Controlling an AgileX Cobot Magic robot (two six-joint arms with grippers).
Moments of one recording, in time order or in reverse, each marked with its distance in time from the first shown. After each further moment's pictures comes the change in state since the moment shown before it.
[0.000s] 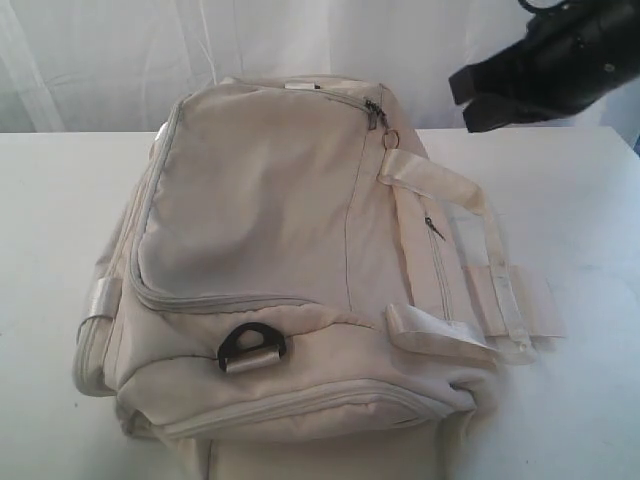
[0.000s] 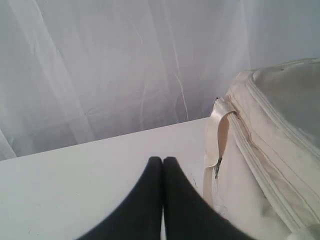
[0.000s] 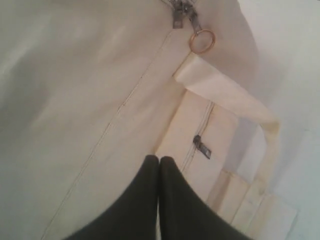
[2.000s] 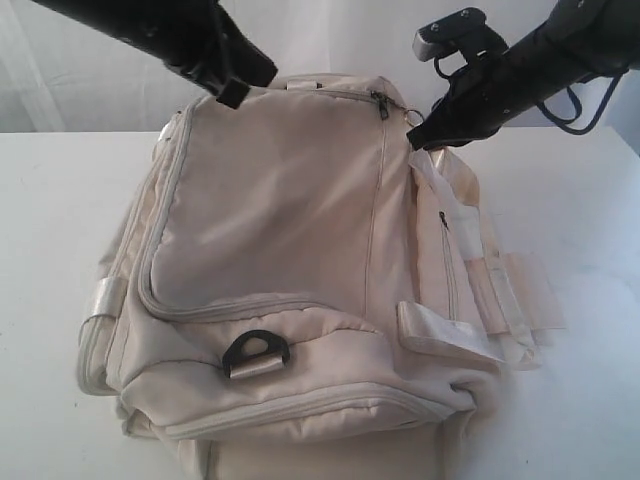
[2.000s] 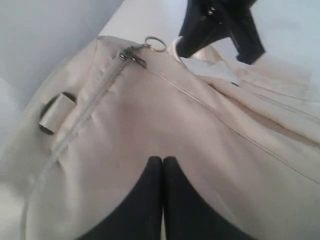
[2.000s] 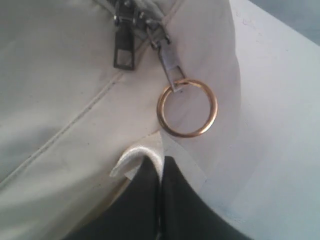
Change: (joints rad) left arm -0.273 1.323 -1.349 -0.563 0.801 0.856; right arm -0.035 0.485 -0.267 0.116 -0.167 -0.426
